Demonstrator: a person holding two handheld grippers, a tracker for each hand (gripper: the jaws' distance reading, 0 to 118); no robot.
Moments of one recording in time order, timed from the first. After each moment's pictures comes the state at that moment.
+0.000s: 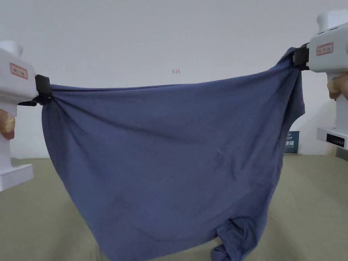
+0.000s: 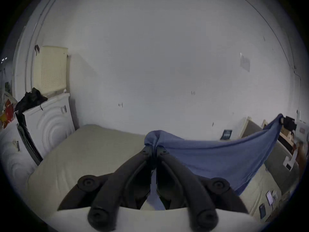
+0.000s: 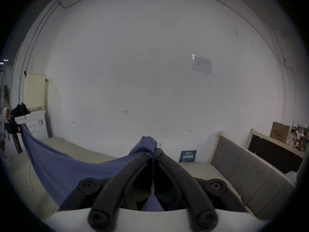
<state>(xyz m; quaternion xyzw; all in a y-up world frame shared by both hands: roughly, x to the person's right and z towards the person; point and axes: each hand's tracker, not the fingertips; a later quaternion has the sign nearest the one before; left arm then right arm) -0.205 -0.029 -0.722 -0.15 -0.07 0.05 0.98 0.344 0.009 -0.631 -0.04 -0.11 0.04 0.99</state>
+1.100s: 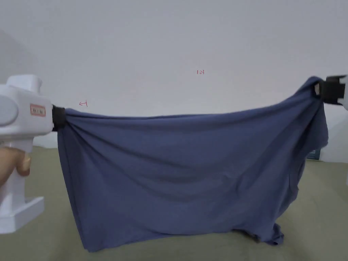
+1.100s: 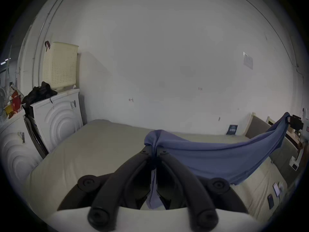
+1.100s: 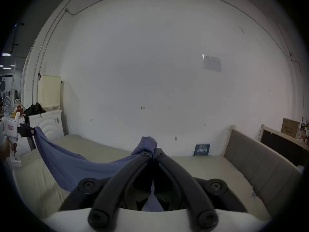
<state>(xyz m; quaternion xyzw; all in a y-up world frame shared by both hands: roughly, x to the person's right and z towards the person) -0.258 -0.102 -0.663 -0.17 -0.06 0.04 0.98 0.304 -0.050 -0.555 -0.06 -0.04 0.02 1.00</state>
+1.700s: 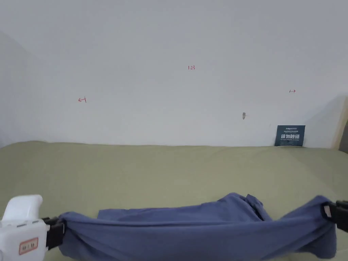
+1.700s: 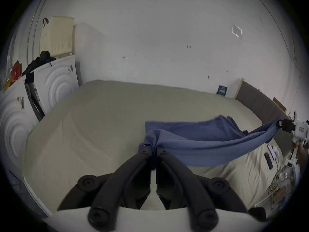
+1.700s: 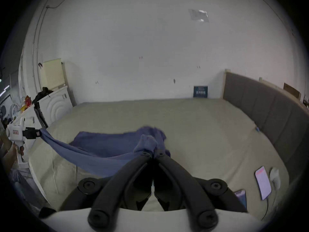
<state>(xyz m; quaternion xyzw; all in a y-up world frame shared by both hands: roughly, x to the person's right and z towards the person) -0.271 -0.237 -0.489 -0.30 -0.10 0.02 0.95 0.309 -0.221 -0.376 -0.23 -0.04 -0.06 0.97</state>
